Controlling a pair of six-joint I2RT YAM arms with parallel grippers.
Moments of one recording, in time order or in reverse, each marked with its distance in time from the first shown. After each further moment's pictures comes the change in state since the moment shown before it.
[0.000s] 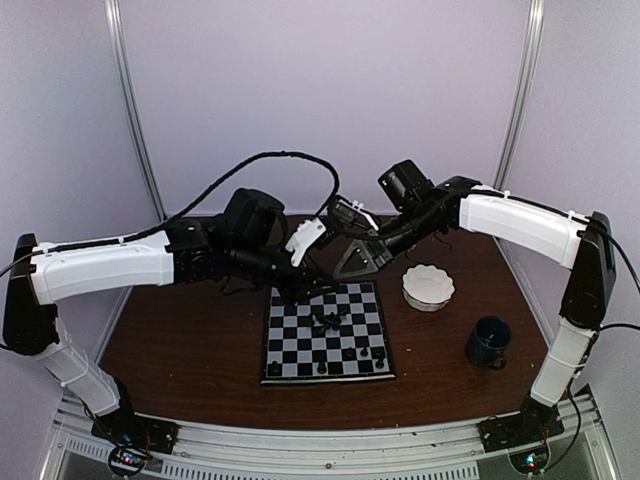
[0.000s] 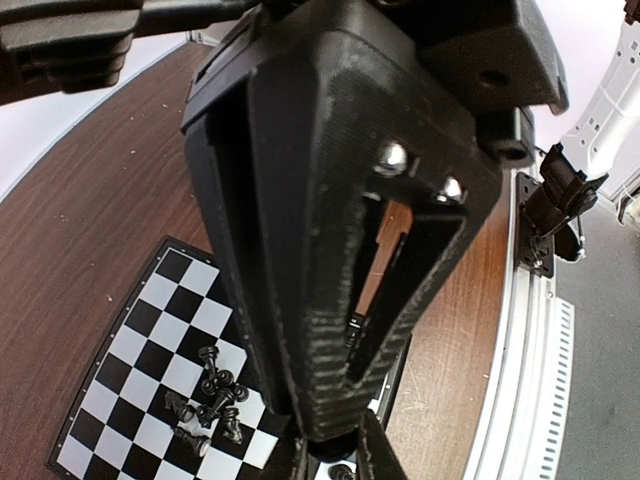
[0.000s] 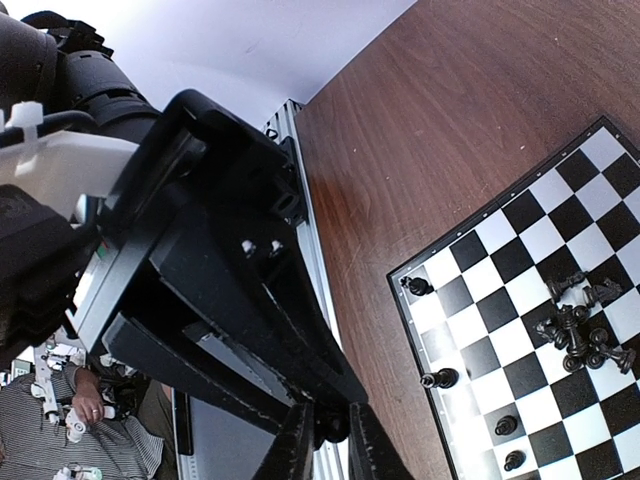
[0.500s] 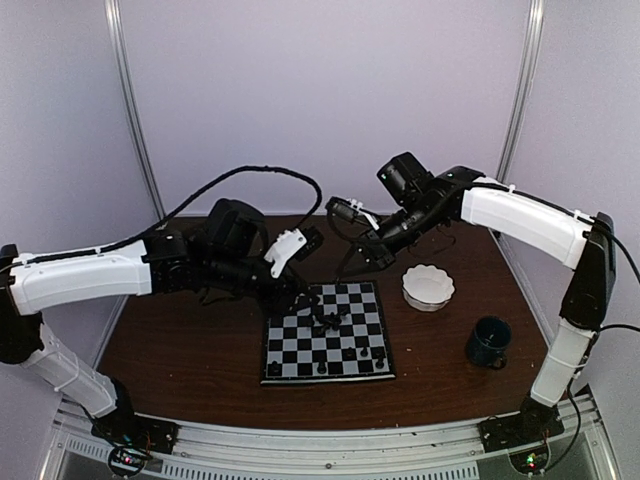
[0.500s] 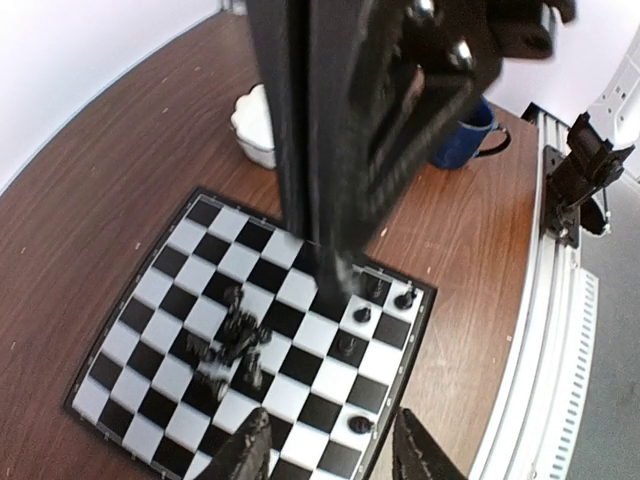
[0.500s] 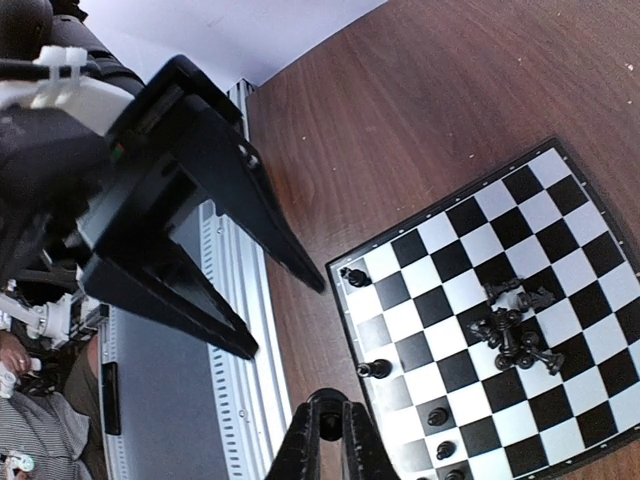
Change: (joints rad) left arm -0.002 -0.102 -0.099 -0.058 -0.083 0.006; right arm 0.010 0.000 0.076 -0.116 0.160 -0.181
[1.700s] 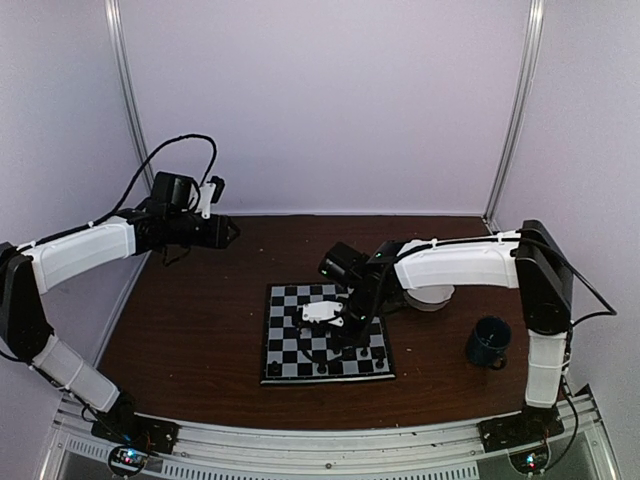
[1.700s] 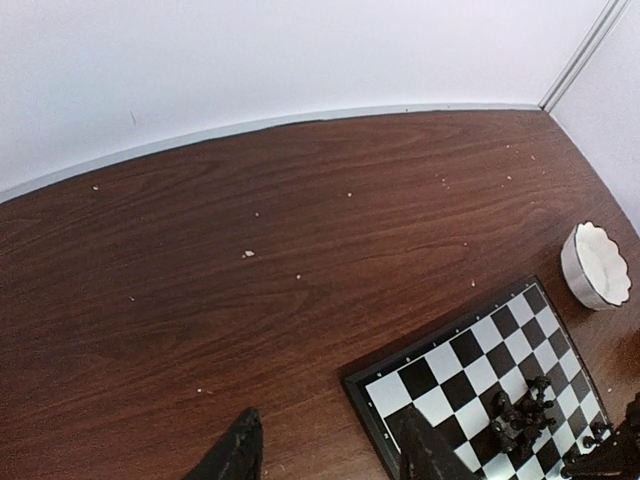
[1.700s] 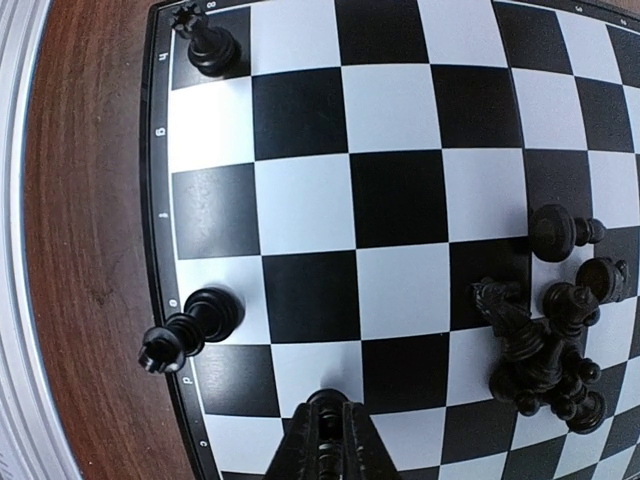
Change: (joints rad) left arm 0.592 0.029 -0.049 0.119 -0.056 -0.145; right arm 0.258 0.209 -0.189 0.119 0.569 -0.421
